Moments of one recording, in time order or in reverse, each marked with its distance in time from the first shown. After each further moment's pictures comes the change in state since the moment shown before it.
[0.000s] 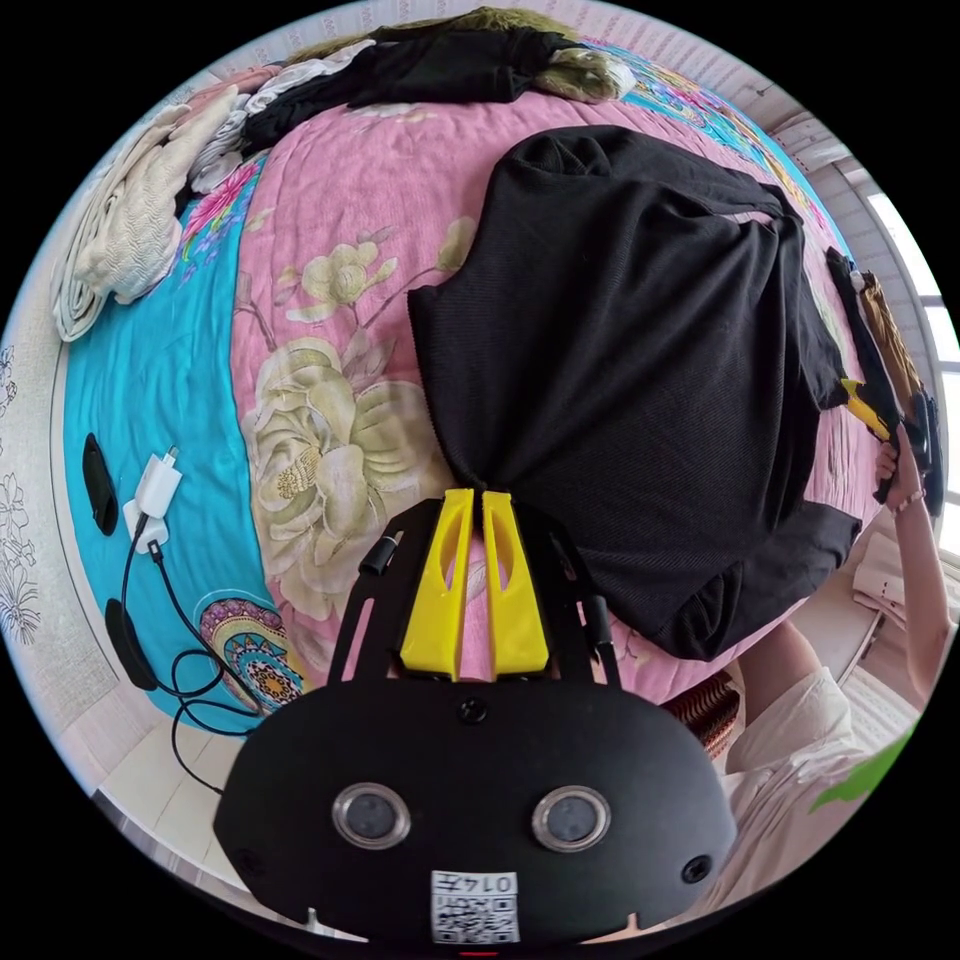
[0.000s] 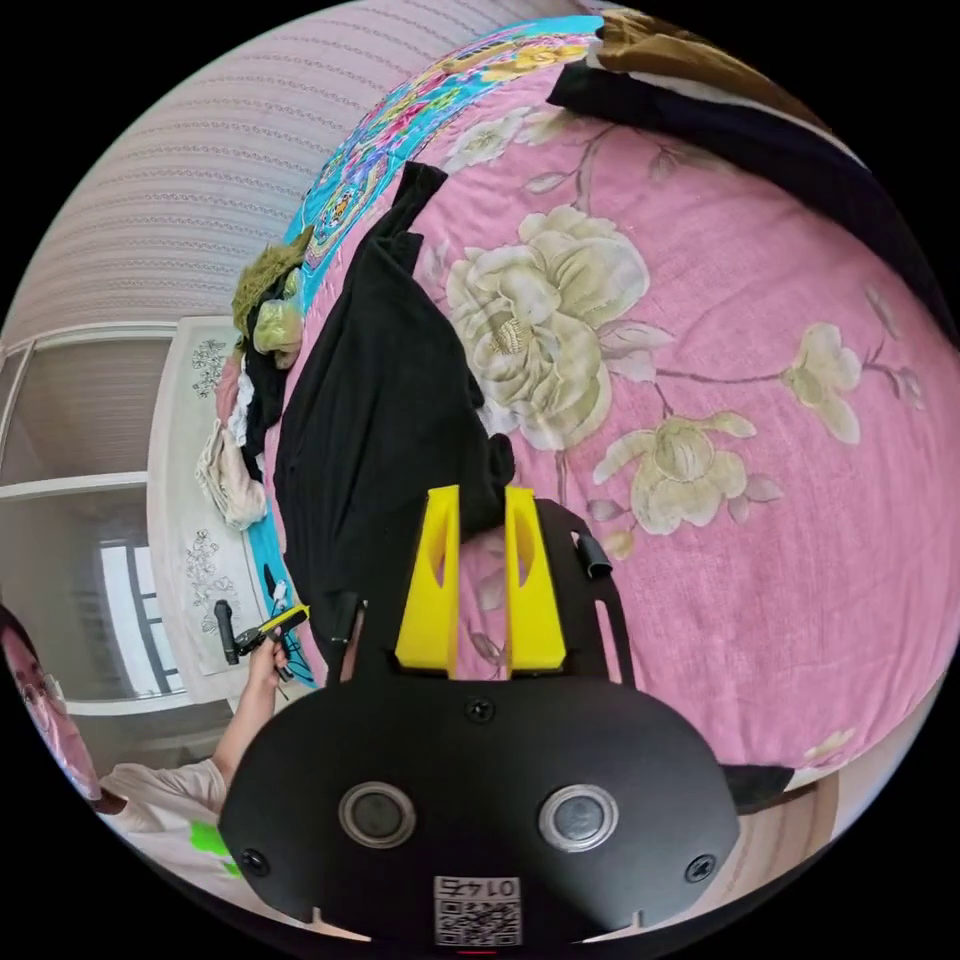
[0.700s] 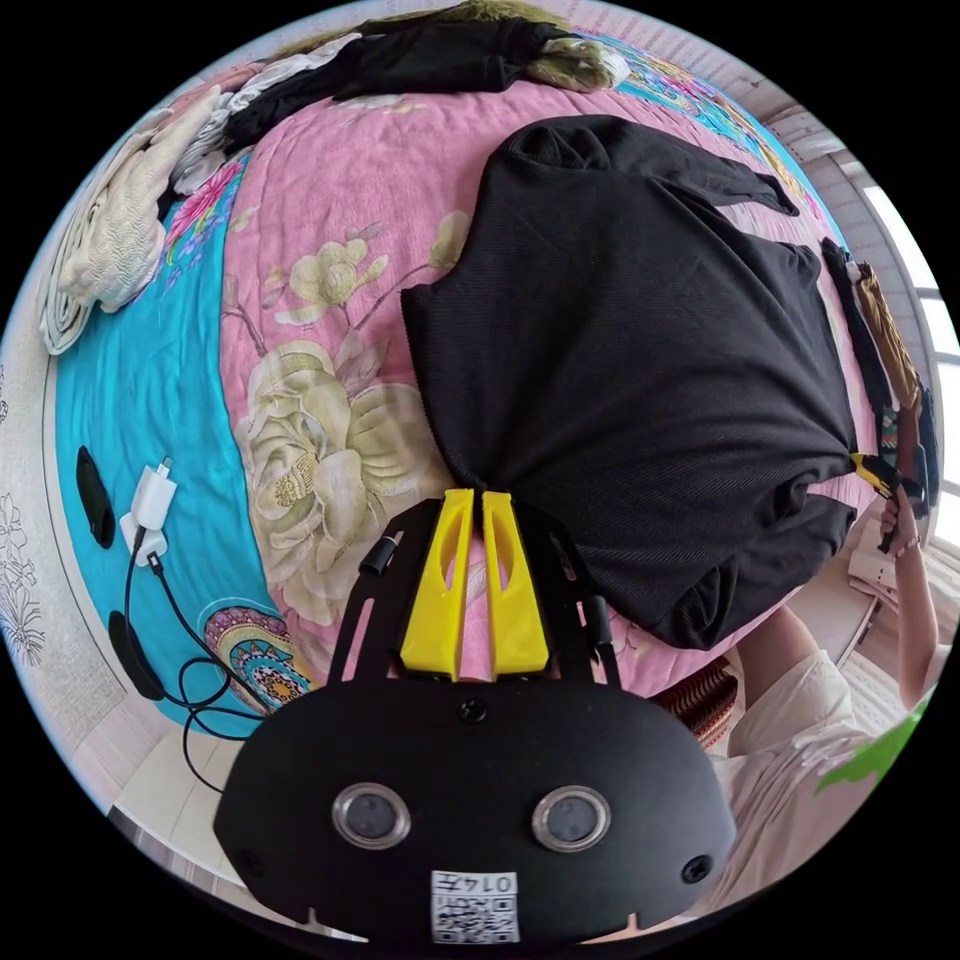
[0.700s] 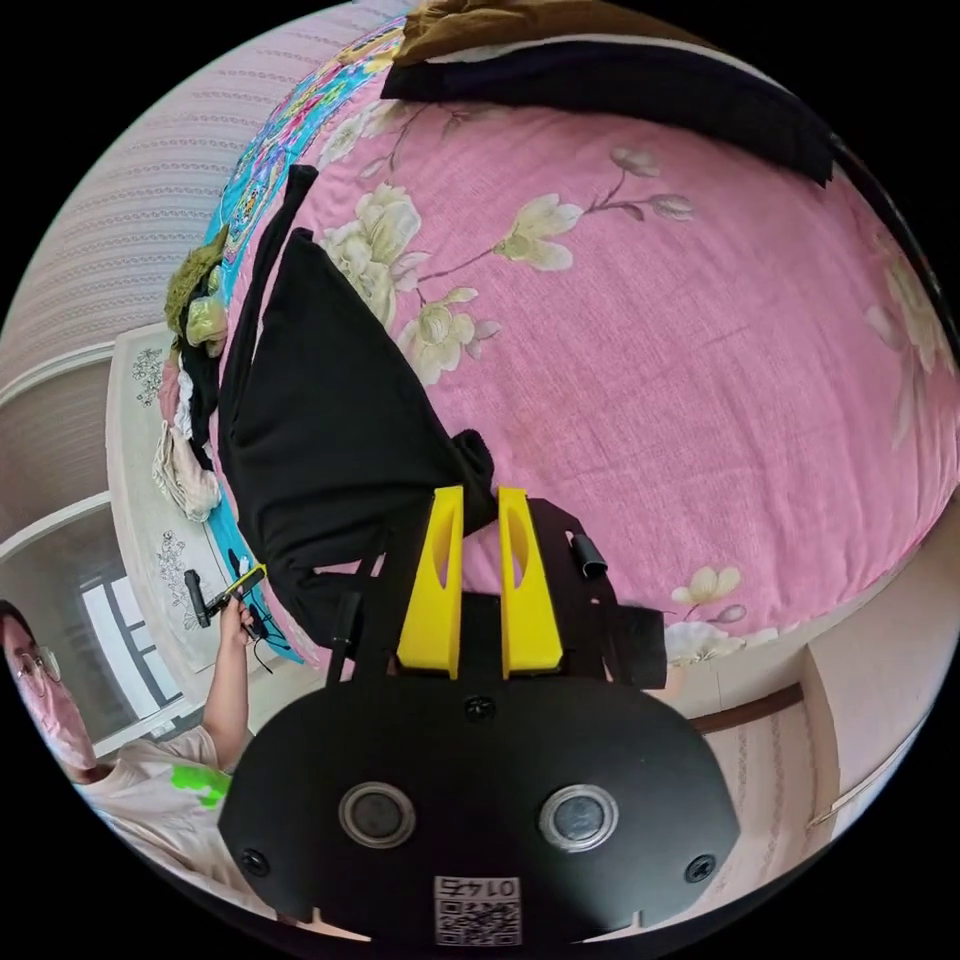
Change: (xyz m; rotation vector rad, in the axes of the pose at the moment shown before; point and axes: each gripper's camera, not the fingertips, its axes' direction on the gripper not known) left arm 0.001 -0.015 -0.006 -0.035 0.015 0.030; right arm 0.075 -0.013 -0.177 -0.092 0.184 0.155
